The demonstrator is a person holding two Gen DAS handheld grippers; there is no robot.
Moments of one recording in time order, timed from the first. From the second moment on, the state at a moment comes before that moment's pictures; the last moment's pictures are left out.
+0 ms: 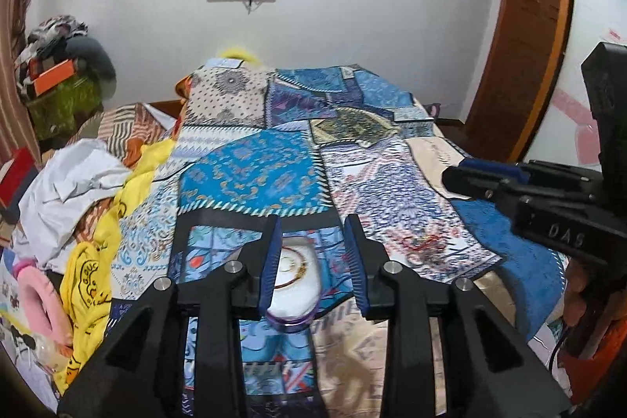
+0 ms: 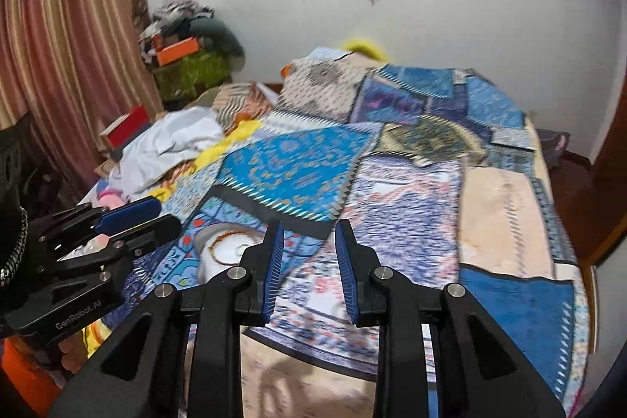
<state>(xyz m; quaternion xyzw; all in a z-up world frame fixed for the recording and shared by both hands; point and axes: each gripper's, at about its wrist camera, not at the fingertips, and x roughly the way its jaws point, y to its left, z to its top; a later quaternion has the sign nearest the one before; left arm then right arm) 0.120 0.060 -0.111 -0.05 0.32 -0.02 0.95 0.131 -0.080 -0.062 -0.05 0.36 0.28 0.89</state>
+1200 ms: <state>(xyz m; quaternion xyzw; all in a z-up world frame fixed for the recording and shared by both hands) 0.178 -0.035 -0.198 -0.03 0.44 -0.11 0.89 0.137 -0.177 -0.137 -0.01 0.45 0.22 0.87</state>
